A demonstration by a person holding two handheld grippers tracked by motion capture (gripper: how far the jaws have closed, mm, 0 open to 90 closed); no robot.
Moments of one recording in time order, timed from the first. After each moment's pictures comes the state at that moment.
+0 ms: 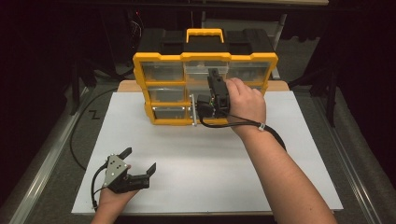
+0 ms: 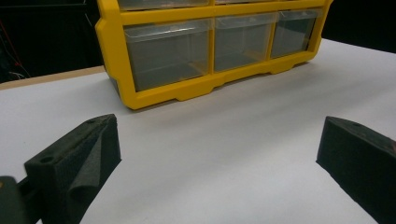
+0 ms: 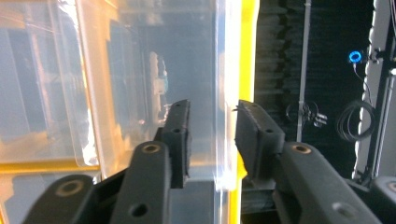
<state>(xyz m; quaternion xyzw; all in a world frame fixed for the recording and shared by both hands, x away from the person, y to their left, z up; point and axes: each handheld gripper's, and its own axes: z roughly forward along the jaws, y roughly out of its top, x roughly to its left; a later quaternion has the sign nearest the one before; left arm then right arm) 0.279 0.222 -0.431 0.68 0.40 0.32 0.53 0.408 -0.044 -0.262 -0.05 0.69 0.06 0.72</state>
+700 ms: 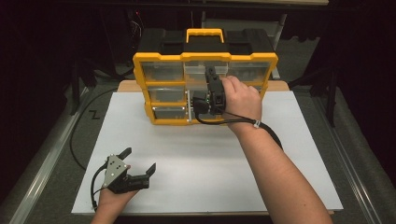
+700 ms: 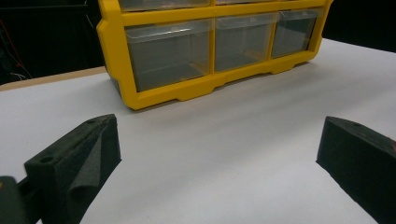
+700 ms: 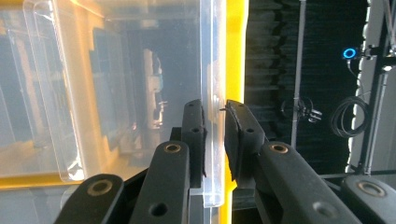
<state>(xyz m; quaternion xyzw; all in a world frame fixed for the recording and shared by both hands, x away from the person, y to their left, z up) 0.278 0.223 -0.431 0.67 0.40 0.32 0.53 0.411 -0.035 -0.258 -0.04 0.67 0.06 0.74</state>
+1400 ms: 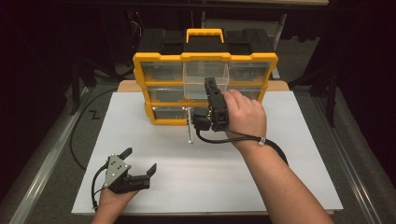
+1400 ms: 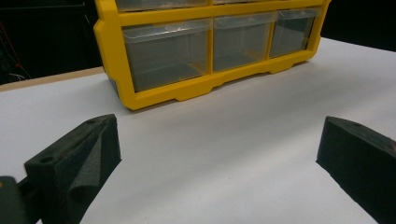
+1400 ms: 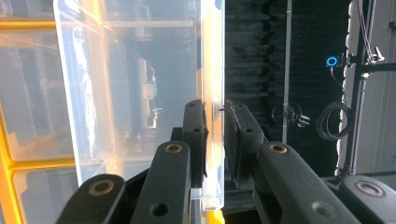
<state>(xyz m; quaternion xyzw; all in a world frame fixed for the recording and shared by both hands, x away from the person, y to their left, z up) 0.278 0.221 -0.431 0.68 0.40 0.32 0.53 0.366 -0.041 -0.262 -0.05 0.66 0.07 0.75</state>
